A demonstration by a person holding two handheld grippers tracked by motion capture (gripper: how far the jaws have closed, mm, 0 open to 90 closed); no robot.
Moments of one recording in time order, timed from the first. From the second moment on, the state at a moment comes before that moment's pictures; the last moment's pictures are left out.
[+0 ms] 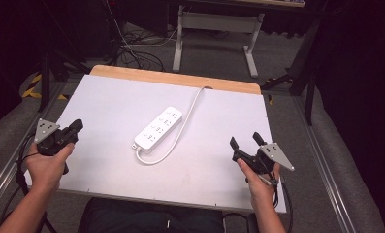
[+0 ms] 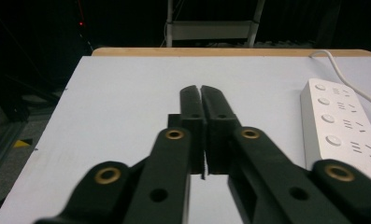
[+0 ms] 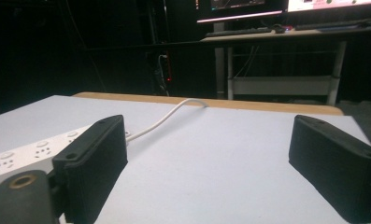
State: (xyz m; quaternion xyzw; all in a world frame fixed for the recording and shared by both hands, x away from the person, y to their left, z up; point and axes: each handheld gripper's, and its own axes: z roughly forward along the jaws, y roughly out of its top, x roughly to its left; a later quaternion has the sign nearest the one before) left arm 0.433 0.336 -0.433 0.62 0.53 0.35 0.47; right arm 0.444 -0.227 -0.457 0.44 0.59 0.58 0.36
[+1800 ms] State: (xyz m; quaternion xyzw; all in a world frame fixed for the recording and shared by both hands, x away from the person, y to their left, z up) left arm 0.490 0.278 -0.402 0.75 0.41 0.27 0.44; right arm 0.441 -0.226 -0.457 0.44 0.60 0.58 0.34
